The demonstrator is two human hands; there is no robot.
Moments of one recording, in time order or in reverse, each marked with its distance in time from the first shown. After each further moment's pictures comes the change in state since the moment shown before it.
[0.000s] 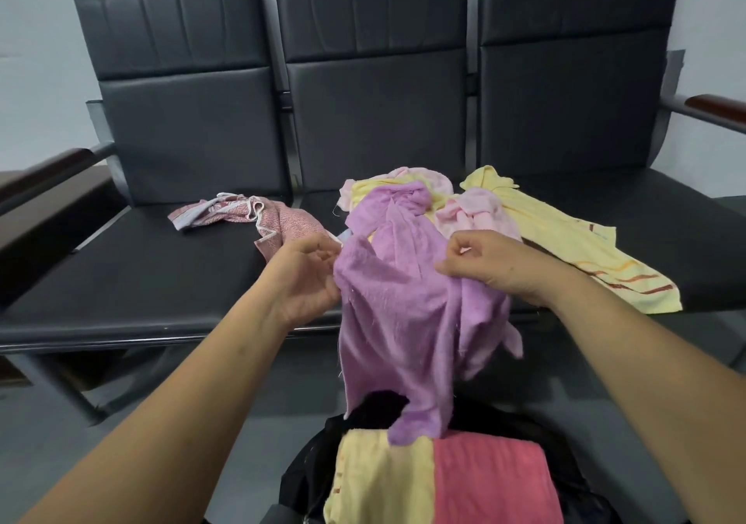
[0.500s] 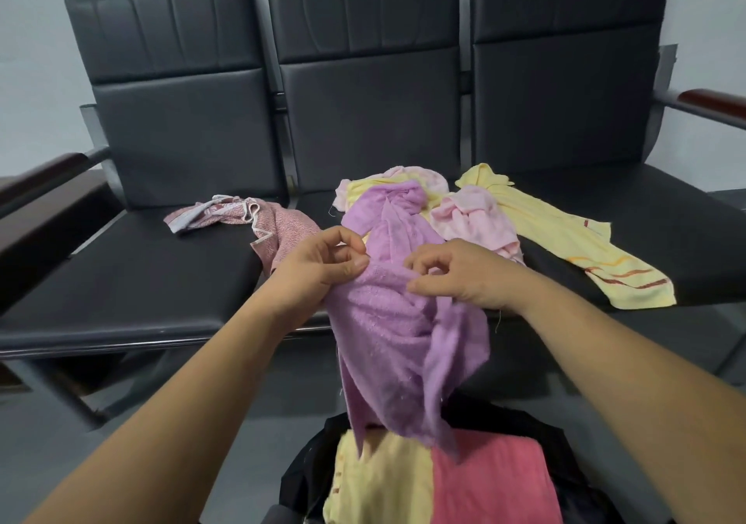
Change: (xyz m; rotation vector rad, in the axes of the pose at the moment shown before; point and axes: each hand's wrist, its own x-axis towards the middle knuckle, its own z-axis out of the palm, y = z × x) left_hand 0.003 -0.010 0.001 0.514 -0.136 0.301; right_hand -0.003 -0.010 0.018 -0.030 -0.168 -0.210
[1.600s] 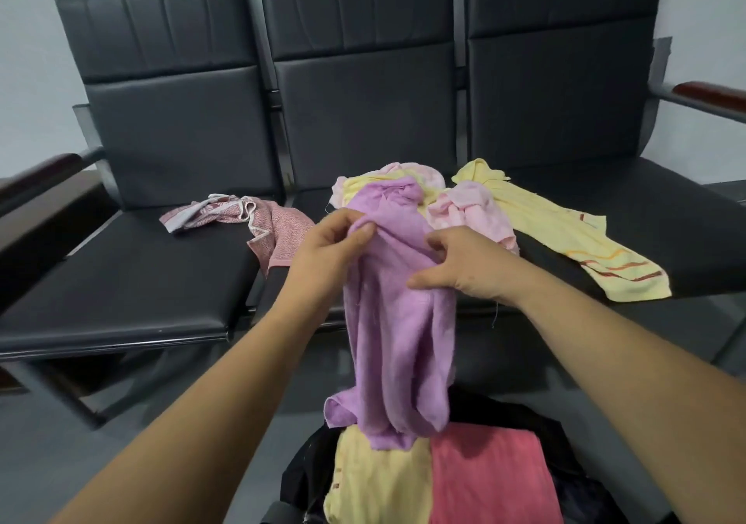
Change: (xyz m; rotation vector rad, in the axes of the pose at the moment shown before) left_hand 0.004 0.002 0.032 0.173 0.223 0.247; right_hand 0.003 0.006 -0.002 -0.042 0.170 0.098
